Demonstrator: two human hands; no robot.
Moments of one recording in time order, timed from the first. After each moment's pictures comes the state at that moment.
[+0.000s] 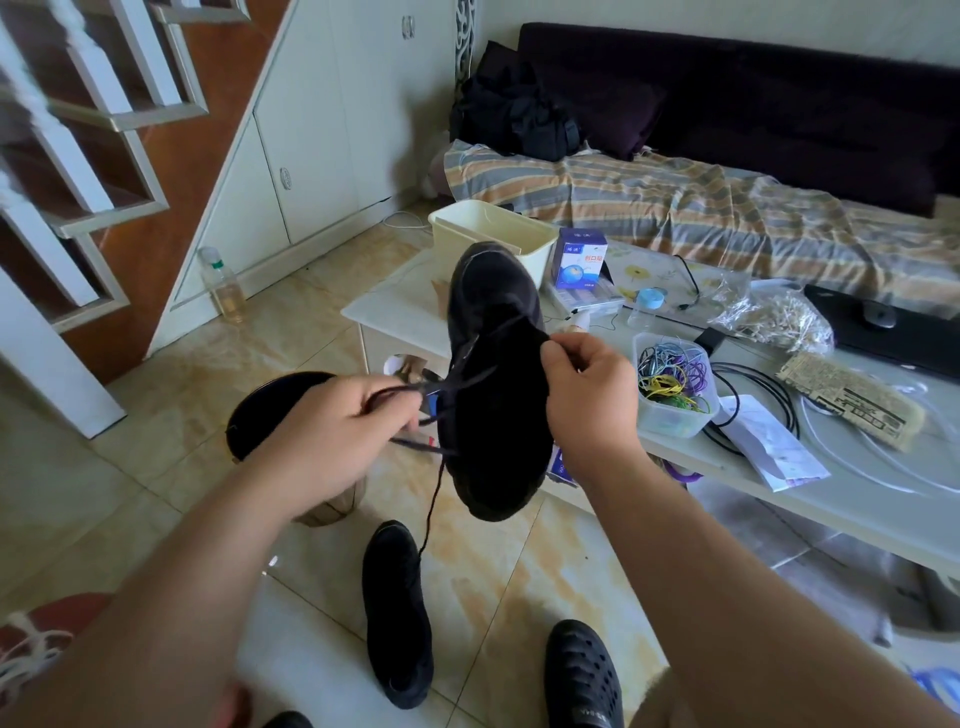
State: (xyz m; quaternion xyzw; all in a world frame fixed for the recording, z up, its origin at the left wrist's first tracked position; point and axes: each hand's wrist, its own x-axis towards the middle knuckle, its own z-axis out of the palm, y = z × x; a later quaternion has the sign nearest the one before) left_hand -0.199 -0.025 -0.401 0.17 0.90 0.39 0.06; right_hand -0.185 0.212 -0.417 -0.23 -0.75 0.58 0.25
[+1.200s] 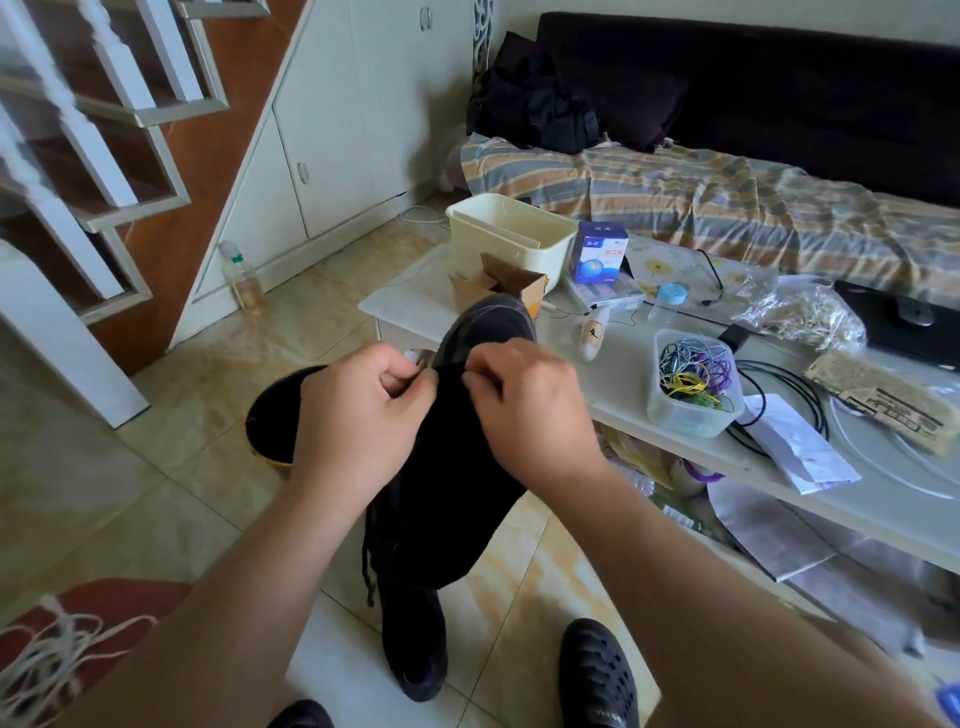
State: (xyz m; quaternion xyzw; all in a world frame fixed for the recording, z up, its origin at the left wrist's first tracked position) left_hand -0.197 -0.003 -0.411 0.06 0.89 0.42 -0.17; right_hand -0.182 0.165 -0.416 0.09 -0.91 0.27 0.31
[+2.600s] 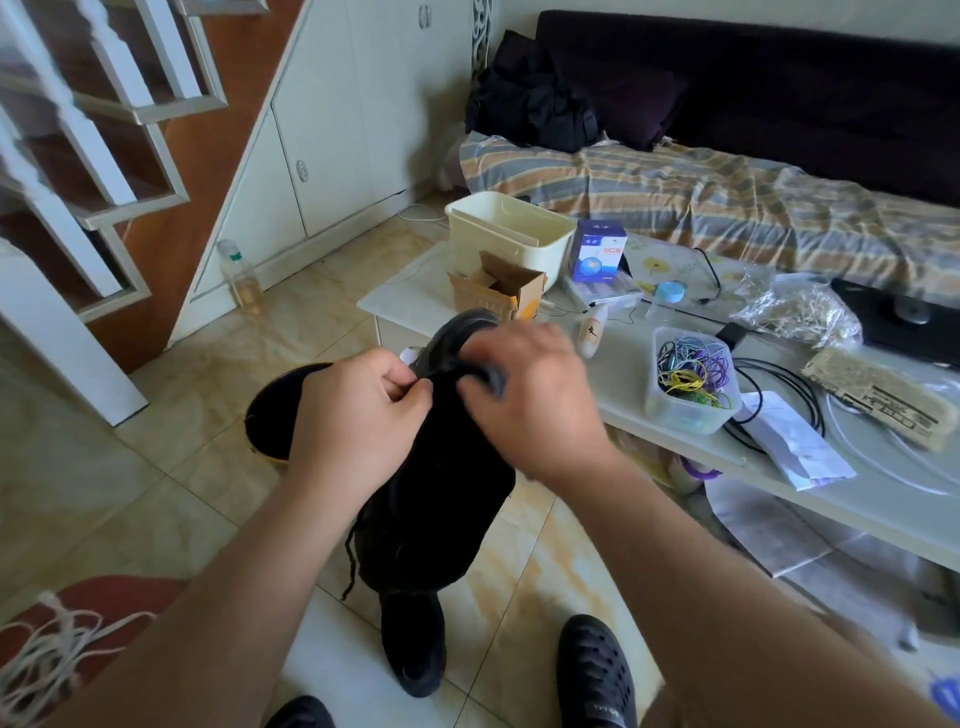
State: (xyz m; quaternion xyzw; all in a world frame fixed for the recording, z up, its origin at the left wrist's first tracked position) left_hand -0.197 -0.006 -0.413 0.05 0.91 0.38 -0.14; right_hand -0.181 0.172 -0.416 0.08 -0.92 0.27 0.27
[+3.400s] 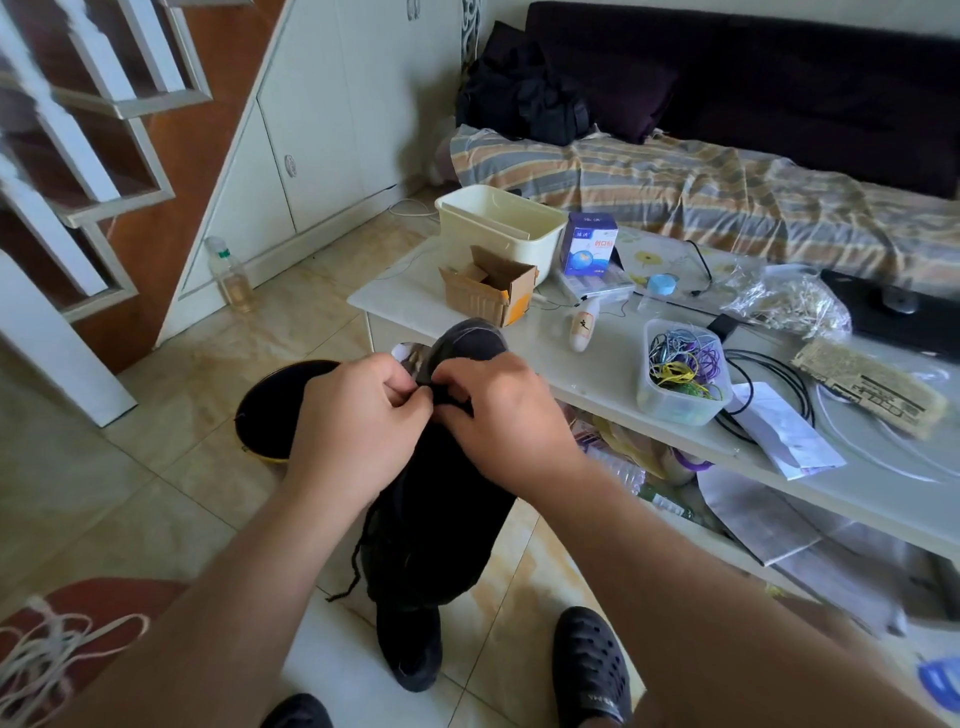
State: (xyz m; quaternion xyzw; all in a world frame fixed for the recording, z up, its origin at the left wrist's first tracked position) left_hand -0.195 0.000 -0.419 0.05 0.92 0.36 -0.12; right_hand -0.182 0.163 -0.429 0.12 -0.95 0.24 0.17
